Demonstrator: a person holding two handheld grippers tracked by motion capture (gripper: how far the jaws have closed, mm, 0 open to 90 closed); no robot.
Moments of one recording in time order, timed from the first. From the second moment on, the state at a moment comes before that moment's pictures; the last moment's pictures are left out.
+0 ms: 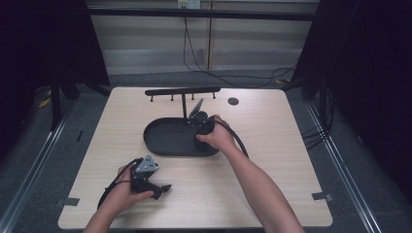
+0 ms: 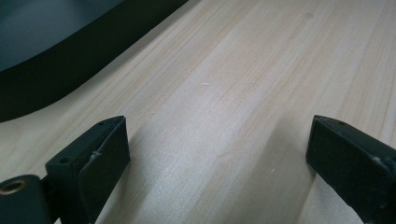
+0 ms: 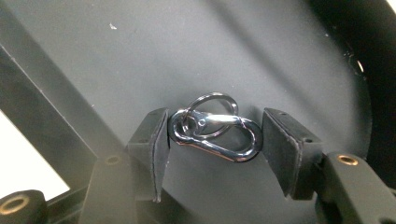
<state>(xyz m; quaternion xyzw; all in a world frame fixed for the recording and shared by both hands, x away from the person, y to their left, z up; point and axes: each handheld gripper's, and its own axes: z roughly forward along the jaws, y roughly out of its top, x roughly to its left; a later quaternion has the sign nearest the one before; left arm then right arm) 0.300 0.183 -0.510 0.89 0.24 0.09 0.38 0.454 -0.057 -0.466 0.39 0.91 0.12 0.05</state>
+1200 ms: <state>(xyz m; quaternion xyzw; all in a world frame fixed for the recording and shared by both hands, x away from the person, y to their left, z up) 0.300 0.183 -0.510 0.89 0.24 0.09 0.38 0.455 -0.062 -0.465 0.39 0.91 0.13 0.05</state>
